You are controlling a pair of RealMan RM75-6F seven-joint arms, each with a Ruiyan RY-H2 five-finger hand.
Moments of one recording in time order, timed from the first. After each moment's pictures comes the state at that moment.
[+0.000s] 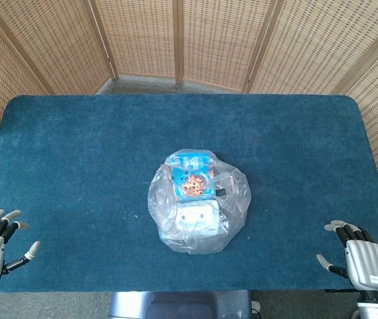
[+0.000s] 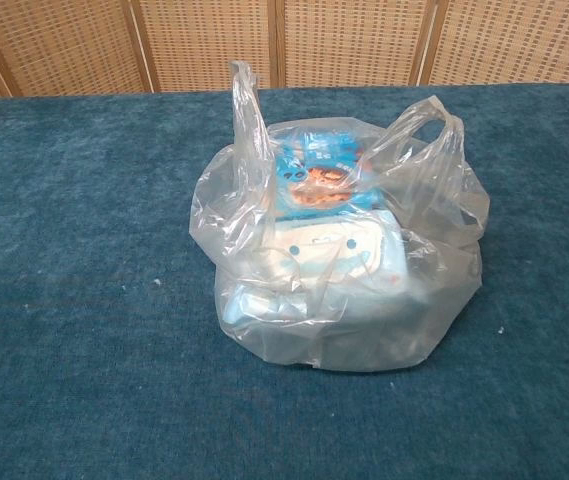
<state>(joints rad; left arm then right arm) 0.03 -1.14 0.03 -1.84 1.49 1.52 0.20 -0.03 -1.19 0.01 -1.73 -1.53 1.53 -0.15</state>
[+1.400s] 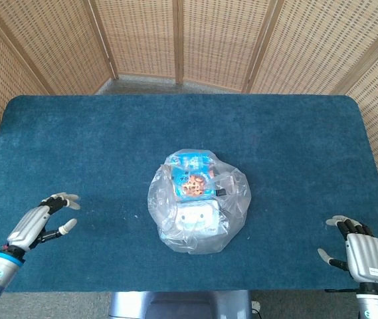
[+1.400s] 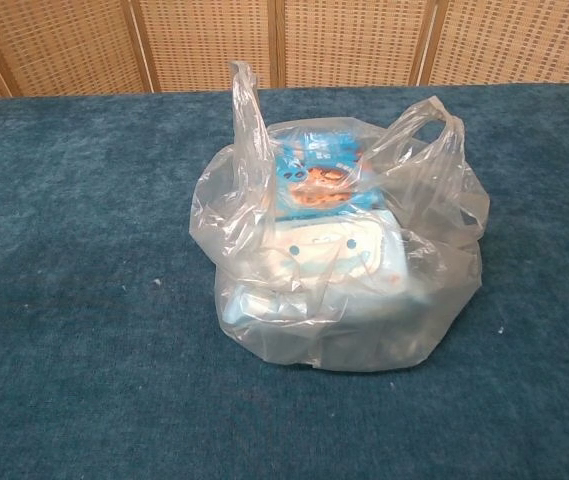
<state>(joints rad) -0.29 -0.98 -0.06 -1.91 1.46 1.02 -0.39 0.00 -1.19 0.05 -1.73 -1.46 1.49 -0.16</state>
